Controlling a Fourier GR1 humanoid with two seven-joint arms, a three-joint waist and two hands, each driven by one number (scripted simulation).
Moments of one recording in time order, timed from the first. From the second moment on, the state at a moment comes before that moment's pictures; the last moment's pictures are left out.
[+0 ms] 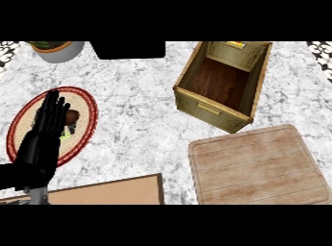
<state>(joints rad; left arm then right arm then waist) 0.01 0.23 -0.11 -1.75 0.15 0.25 0.01 0.28 -1.14 0.07 -2.10 -0.13 0.32 -0.81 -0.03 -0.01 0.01</state>
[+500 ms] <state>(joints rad) -0.03 0.22 -0.14 -1.73 0.15 0.24 0.02 0.12 -1.21 -0.15 -1.94 -0.28 0.39 -0.65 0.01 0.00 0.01</state>
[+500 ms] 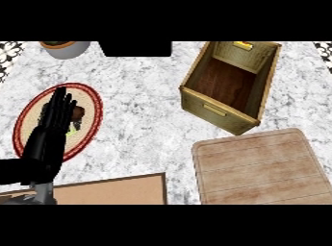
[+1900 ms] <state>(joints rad) -0.05 0.22 -0.14 -1.70 0.15 0.24 0.03 -0.67 -0.77 0.20 -1.13 0.25 0.37 -0.70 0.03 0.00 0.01</state>
